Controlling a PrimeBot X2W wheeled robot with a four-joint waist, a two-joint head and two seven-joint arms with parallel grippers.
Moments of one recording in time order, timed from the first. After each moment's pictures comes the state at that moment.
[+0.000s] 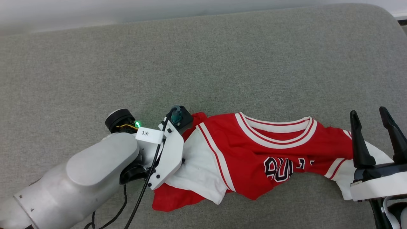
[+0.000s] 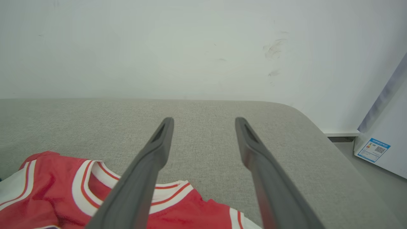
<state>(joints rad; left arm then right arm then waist) -0.96 0.57 -1.25 0.27 -0.89 -0.13 0.65 -0.06 -0.17 -0.09 -0.13 0.20 0.13 -0.12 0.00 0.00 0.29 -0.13</state>
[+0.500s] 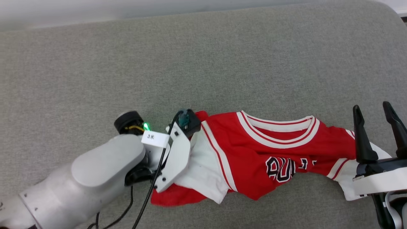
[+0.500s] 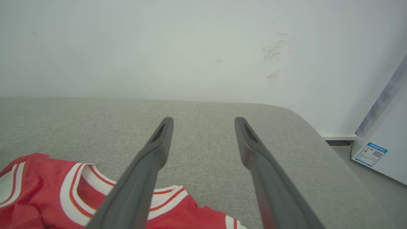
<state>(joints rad) -0.95 0.56 -1.28 0.26 -0.91 -0.13 0.65 -0.10 -0.18 -0.09 -0.10 0.18 0.13 -0.14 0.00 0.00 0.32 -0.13</state>
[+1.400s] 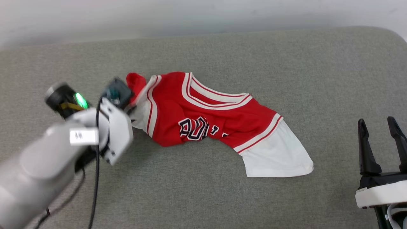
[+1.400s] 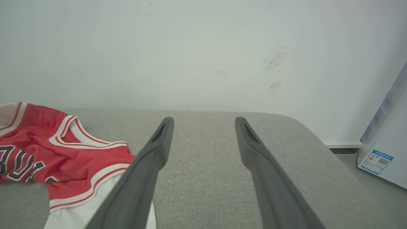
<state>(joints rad) -1.02 0.71 -1.24 0.45 -0.77 -0.06 0.17 -0.04 -0.17 -0.13 -0.08 0.18 0.13 -0.18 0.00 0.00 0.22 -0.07</state>
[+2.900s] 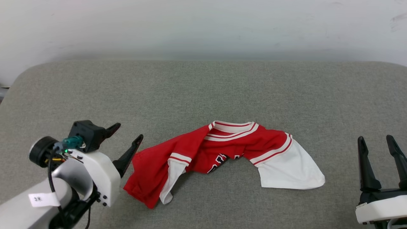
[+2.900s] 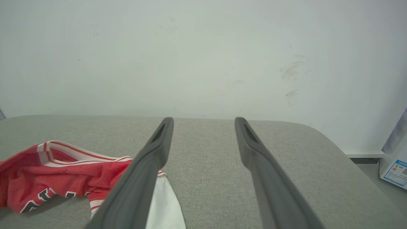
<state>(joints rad) -0.59 0.92 -1.00 -0.08 -0.93 0.20 0.00 0.05 -0.14 -0.15 -0.10 0.17 0.13 -0.15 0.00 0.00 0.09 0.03</state>
